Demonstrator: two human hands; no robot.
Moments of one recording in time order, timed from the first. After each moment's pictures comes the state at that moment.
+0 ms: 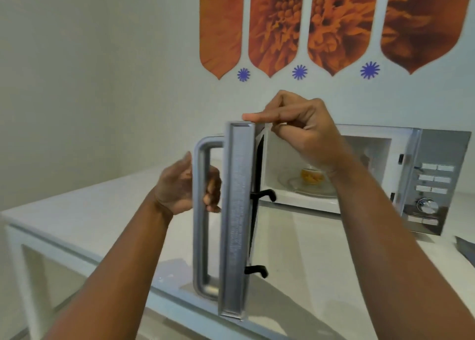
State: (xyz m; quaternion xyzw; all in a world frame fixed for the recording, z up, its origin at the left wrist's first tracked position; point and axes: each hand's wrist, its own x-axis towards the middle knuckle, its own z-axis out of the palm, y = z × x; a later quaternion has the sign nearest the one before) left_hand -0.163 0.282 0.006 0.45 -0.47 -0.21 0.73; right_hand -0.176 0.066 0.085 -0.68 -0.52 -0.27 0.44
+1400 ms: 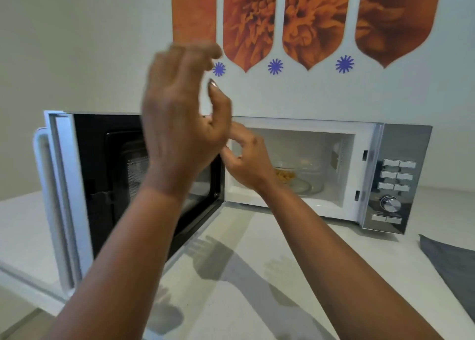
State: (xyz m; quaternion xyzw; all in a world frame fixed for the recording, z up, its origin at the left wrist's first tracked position) left_hand -0.190 0.140 0.079 0.61 -0.19 0.75 0.18; right_hand -0.087 0.048 0.033 -0.69 -0.45 -0.37 0.43
